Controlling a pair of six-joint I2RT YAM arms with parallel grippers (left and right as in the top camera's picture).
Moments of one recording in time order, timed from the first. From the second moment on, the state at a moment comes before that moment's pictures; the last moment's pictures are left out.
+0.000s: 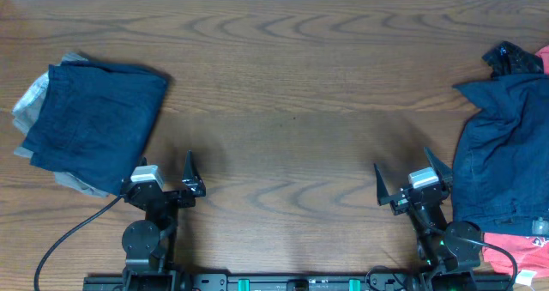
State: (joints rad) left arm -0.03 0.01 0.02 -0.11 -0.05 -0.22; right arm 0.12 0.01 0.01 -0.06 -0.16 -0.22
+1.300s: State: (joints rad) left arm -0.03 0.02 0.02 -0.11 -0.05 -0.22; right arm 0.12 0.01 0.01 -0.06 -0.16 -0.21
